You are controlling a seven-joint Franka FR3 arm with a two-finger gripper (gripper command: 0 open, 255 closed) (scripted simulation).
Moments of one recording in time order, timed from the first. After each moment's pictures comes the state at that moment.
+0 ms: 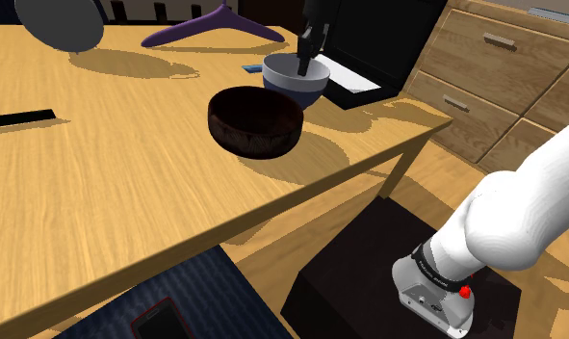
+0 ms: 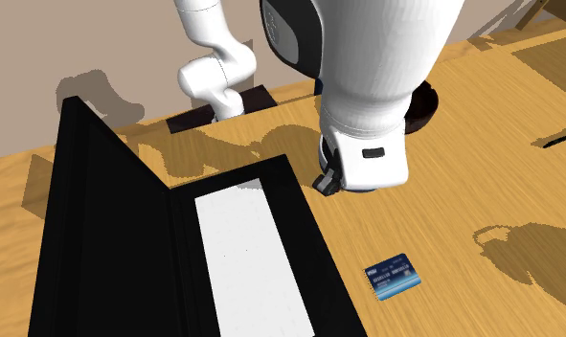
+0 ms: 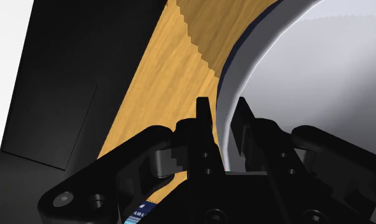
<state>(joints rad) 0.09 -0.08 -0.04 -1.75 0.10 1.67 -0.29</state>
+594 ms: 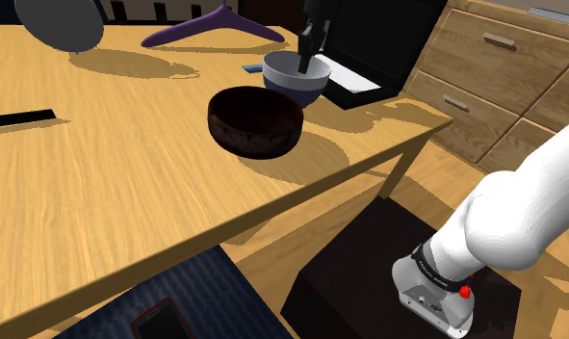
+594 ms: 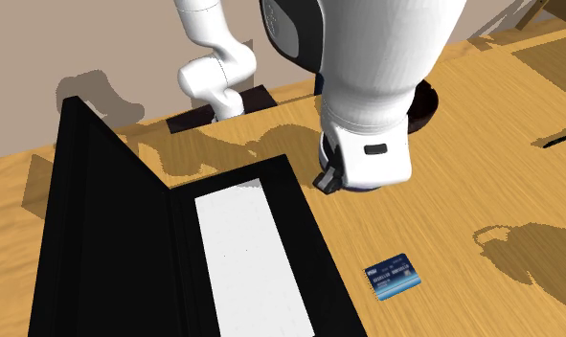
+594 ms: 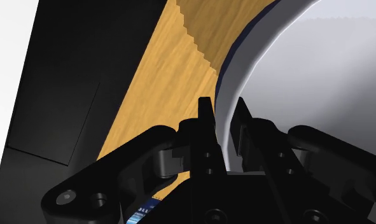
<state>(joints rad) 0.09 -0.08 -0.04 -1.73 0.10 1.66 -0.29</state>
